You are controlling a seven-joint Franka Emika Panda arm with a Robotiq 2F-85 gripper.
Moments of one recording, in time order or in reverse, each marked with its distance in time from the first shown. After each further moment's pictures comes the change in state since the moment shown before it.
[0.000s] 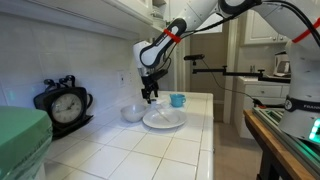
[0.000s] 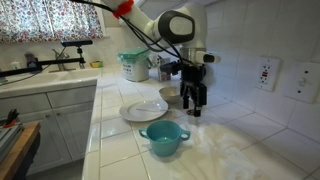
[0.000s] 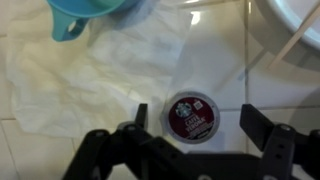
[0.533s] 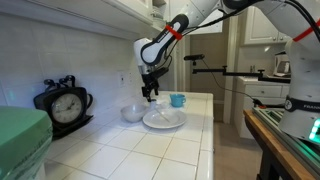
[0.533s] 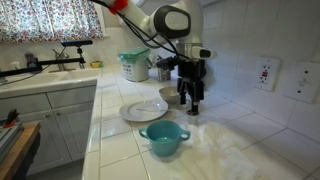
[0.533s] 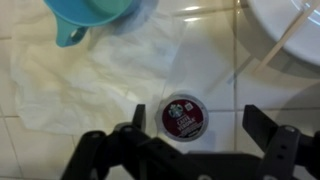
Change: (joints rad) arm 0.013 -0.055 0.001 -0.059 -0.004 0.015 -0.003
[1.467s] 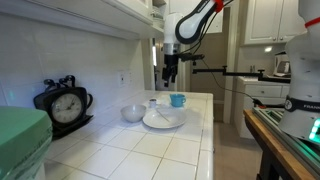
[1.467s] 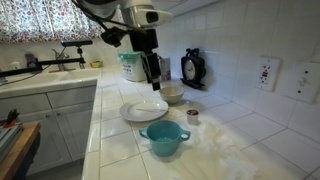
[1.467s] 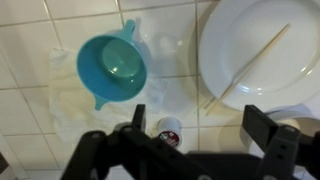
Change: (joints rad) arm 0.004 -0.596 0.011 -0.696 -0.003 0.304 0.000
